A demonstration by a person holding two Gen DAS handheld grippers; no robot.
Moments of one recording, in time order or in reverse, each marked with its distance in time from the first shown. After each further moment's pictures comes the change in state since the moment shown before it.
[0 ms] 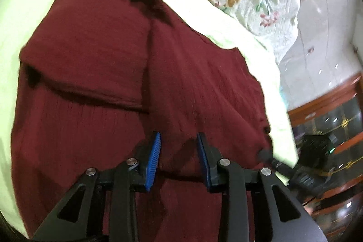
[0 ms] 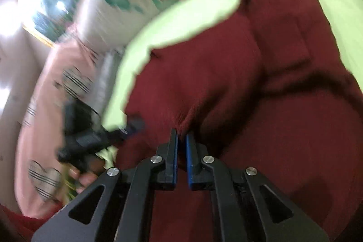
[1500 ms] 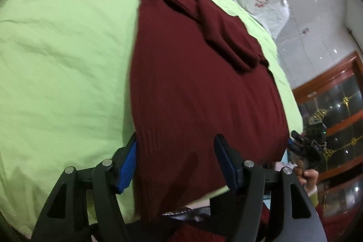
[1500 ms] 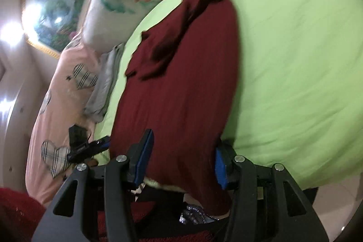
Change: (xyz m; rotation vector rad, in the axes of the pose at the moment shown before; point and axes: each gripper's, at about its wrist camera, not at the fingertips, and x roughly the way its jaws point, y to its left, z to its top) left arm -0.137 0.073 -0.180 0.071 0.034 0.046; right arm -0.123 -0.046 -0.160 0.109 -0.063 0.058
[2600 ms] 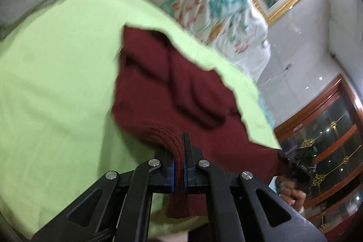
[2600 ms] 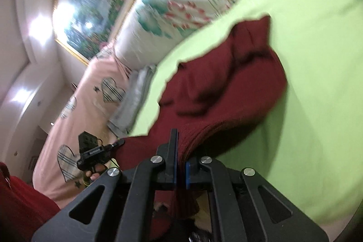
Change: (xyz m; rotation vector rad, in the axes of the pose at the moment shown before) left arm -0.054 -0.048 0.051 -0.004 -0.307 -0.087; right arm -0.030 0.044 0.057 -0.122 -0.165 0.145
